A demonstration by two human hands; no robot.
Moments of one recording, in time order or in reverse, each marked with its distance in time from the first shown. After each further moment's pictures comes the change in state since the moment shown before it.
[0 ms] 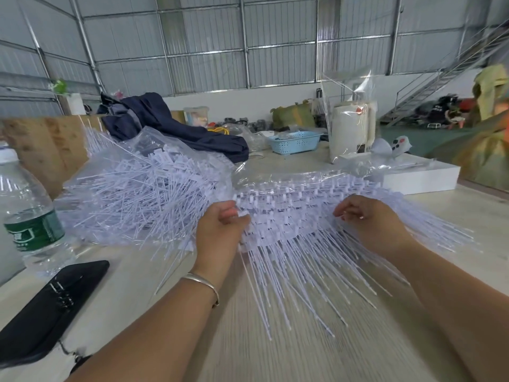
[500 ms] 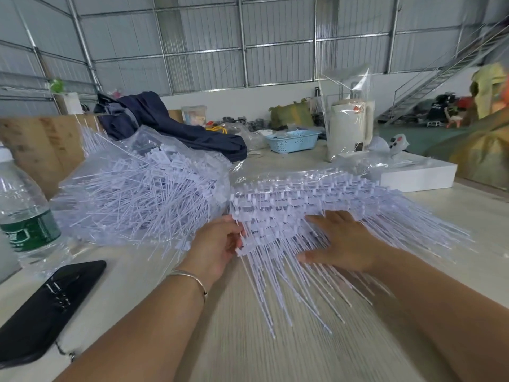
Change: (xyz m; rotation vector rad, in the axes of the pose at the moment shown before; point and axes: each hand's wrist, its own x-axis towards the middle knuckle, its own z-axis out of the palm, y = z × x) left_hand 0.002 0.002 -0.006 -0.192 -0.269 -0.427; right_hand -0.018 -0.023 0.018 -0.536 -0.465 -0.097
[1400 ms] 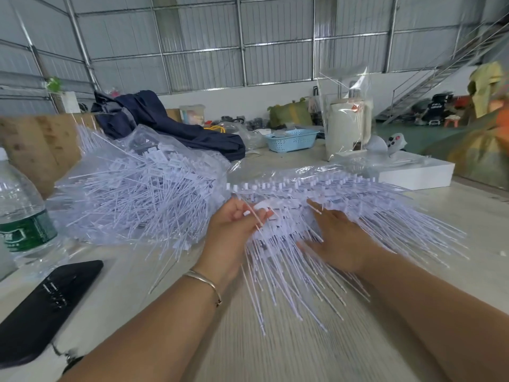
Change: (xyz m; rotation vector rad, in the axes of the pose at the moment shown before) left_hand -0.023 0.006 0.032 0.007 -0.066 0.359; right_hand 0.010 0.002 0.013 0.040 0.173 -0.036
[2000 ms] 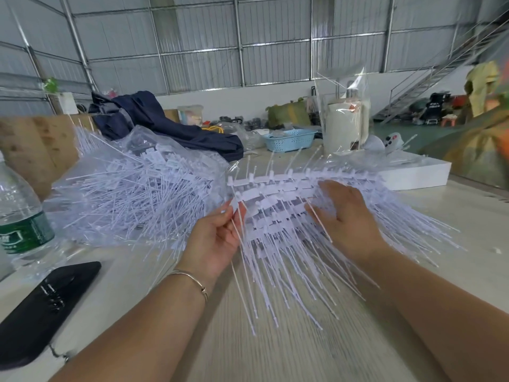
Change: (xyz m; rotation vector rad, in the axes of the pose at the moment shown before) left_hand 0.010 0.007 -0.019 -0.766 0.071 -0.354; right_hand -0.003 -0.001 -0.013 0.380 0.481 0.048
